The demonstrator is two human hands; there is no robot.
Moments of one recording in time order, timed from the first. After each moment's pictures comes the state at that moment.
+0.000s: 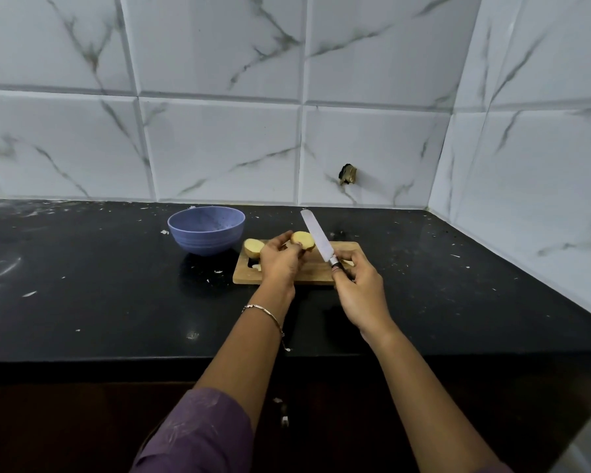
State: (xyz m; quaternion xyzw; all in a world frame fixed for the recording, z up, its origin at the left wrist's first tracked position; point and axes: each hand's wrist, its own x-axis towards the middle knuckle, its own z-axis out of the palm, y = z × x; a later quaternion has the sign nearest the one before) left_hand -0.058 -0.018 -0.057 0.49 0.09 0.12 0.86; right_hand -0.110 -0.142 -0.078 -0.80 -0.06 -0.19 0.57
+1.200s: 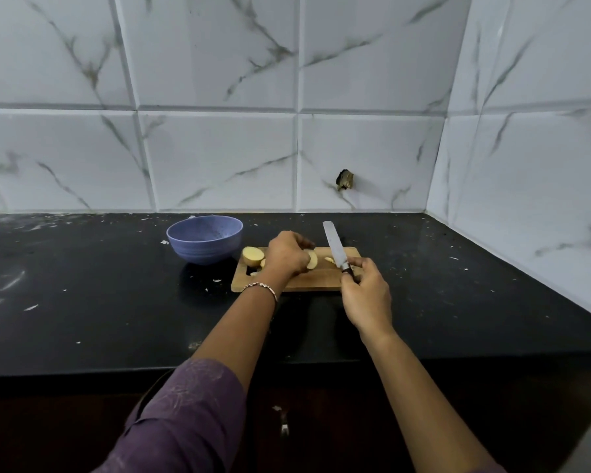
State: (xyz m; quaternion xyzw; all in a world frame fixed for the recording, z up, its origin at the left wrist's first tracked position) left_hand -0.050 -0.013 -0.028 0.88 0.01 0.10 0.47; right_hand -0.114 -0.148 -0.072 -0.82 0.05 -0.20 0.54
